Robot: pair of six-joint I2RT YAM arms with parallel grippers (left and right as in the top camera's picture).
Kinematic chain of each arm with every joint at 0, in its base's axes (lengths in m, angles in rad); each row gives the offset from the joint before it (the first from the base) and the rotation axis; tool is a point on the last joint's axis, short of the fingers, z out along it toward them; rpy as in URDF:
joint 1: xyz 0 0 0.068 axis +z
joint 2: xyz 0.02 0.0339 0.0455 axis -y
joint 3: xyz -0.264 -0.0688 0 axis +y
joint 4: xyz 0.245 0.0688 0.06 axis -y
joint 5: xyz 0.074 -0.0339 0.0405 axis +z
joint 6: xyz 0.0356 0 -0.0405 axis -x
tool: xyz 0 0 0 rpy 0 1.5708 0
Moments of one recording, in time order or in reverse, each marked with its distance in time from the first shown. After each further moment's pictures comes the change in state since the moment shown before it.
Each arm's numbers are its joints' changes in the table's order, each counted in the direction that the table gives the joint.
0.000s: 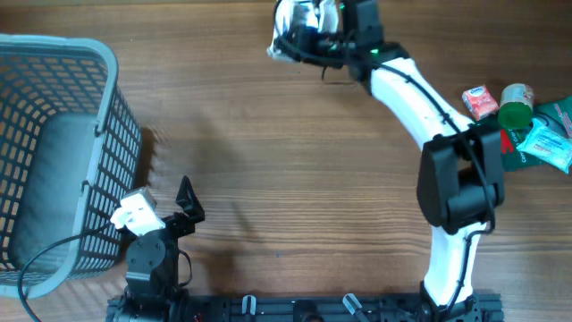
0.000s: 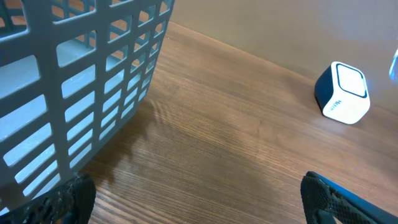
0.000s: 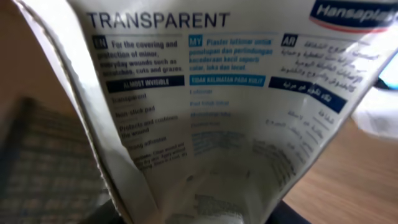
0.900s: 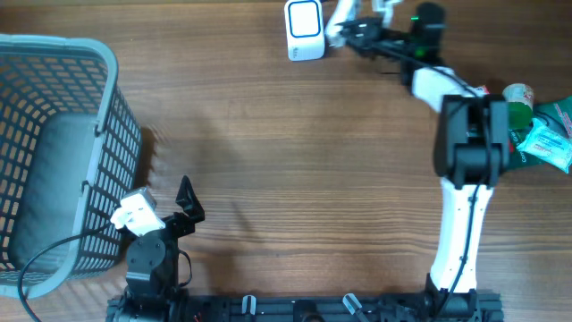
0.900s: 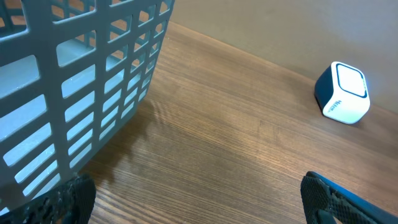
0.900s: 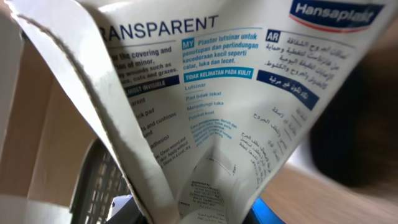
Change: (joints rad) left arm 0.000 0.000 0.000 -0.001 0.000 0.000; right arm -0.348 -0.342 -0.017 0.667 0.483 -0.427
